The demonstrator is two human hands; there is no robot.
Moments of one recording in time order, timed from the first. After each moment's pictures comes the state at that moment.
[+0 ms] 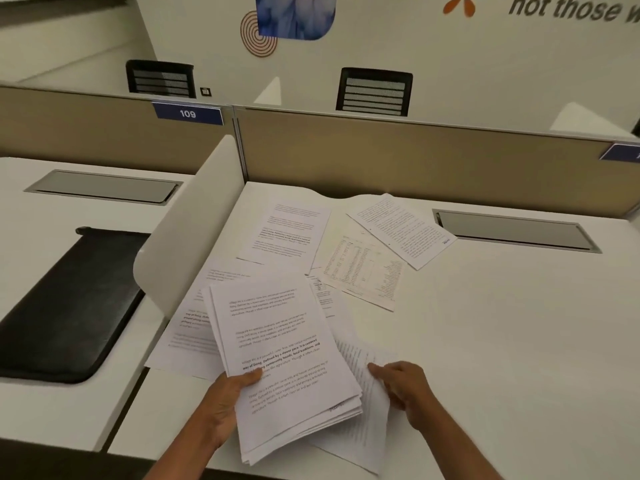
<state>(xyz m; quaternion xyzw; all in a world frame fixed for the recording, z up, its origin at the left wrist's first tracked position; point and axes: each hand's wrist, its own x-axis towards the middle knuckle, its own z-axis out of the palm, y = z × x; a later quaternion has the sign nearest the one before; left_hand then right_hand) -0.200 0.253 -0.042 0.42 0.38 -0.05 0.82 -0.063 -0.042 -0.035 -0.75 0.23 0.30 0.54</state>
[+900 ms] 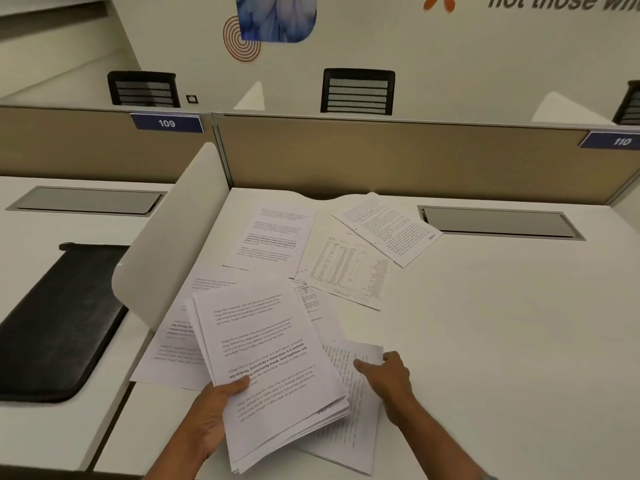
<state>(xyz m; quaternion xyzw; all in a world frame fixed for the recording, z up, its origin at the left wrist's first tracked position) -0.195 0.245 -0.037 0.44 0.41 -0.02 0.80 -0.064 -0.028 -0.034 -0.82 0.20 0.27 0.46</state>
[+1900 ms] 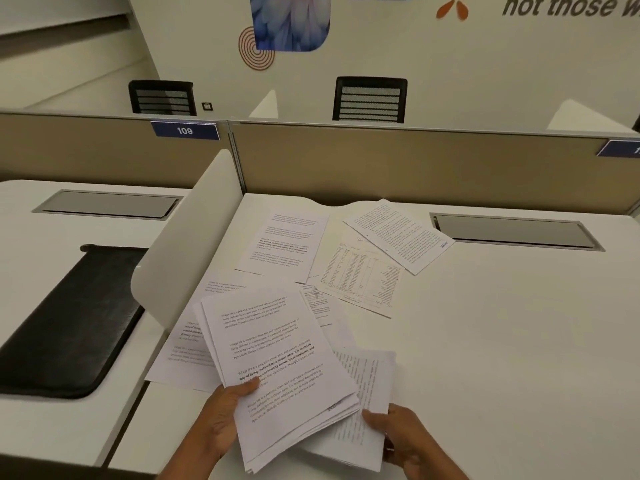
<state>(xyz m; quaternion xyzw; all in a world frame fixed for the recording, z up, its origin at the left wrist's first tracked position) -0.193 0.251 -0.053 0.40 0.41 -0.01 0.82 -0.114 -0.049 -0.026 -0.64 0.26 0.42 0.59</state>
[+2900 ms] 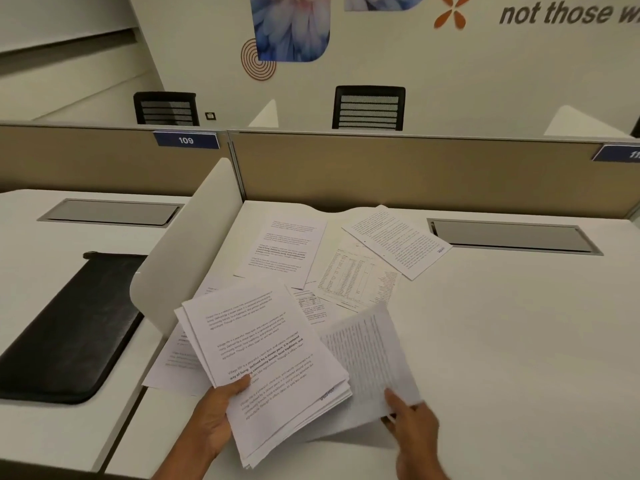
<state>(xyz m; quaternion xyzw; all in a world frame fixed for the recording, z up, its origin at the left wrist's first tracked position) -0.191 0.247 -0.028 0.38 0.42 0.02 0.83 -0.113 -0.049 -0.021 -0.56 0.31 0.13 0.75</state>
